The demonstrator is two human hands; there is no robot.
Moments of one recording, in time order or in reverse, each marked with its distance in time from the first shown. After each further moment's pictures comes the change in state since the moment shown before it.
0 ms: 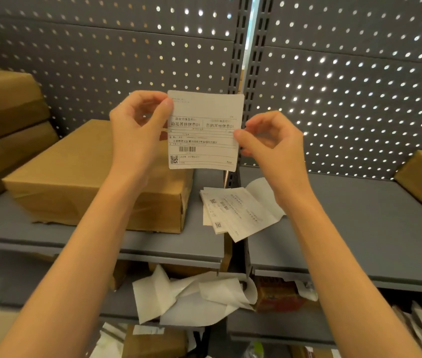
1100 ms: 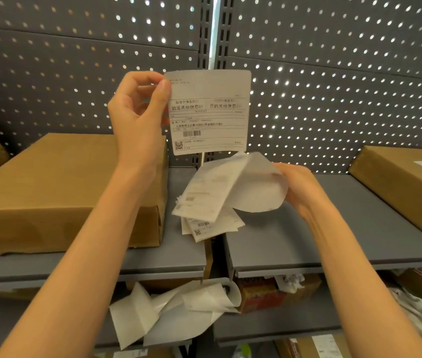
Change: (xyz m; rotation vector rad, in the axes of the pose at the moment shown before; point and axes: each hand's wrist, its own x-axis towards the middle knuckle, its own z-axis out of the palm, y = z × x) left_hand 0.011 0.012 0.034 -0.296 -0.070 0.119; right_hand 0.003 0.049 -0.079 -0.065 0.167 0.585
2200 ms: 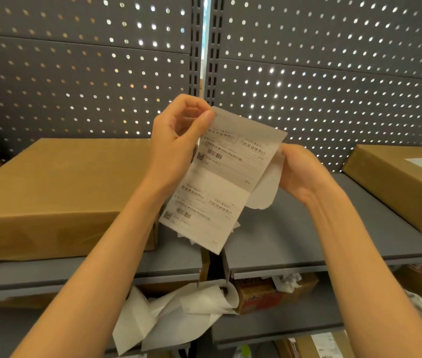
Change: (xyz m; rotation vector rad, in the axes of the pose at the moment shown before) left_hand -0.014 -0.014 0.026 0.052 -0.324 0.046; right_hand -0.024 -0.043 0.006 0.128 -0.177 -0.082
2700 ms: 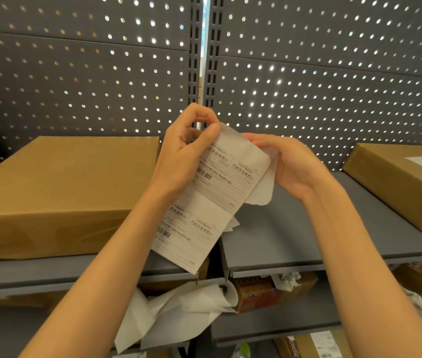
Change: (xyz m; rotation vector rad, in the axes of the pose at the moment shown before) left_hand -0.012 0.001 0.008 -0.053 -0.108 -0.090; right_hand 0.004 -0.004 0.005 -0.006 -0.144 -0.025
